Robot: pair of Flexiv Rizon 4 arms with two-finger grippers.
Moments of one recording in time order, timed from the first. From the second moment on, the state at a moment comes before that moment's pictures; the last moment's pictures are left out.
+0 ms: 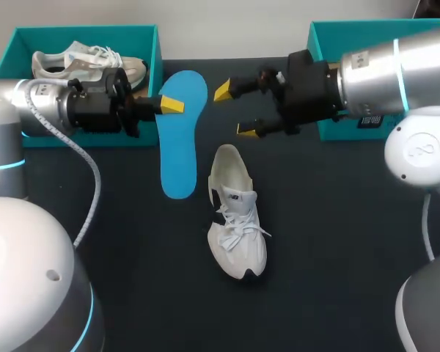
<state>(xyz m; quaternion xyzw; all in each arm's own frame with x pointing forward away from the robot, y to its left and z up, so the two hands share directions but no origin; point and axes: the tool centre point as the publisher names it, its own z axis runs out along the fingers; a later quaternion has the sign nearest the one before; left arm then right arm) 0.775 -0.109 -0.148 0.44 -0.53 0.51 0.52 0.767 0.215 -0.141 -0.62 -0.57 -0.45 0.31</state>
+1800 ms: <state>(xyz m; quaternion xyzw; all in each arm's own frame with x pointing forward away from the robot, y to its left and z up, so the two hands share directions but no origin) 0.804 -0.104 -0.132 0.09 -0.68 0.72 0.14 0.780 0.201 -0.146 -0.56 -0.55 -0.50 0.37</state>
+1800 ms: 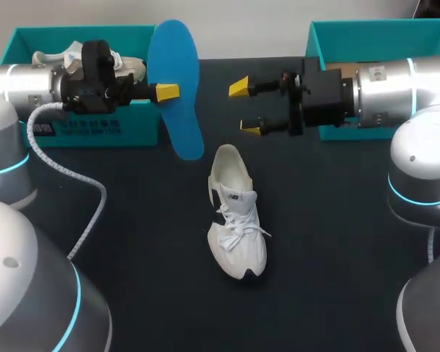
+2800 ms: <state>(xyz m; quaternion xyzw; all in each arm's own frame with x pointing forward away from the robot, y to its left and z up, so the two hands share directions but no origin) 0.793 -0.099 -0.123 -0.23 -0.63 0.70 -0.24 0.780 0.200 -0.146 -0.56 -0.55 -0.50 0.37</state>
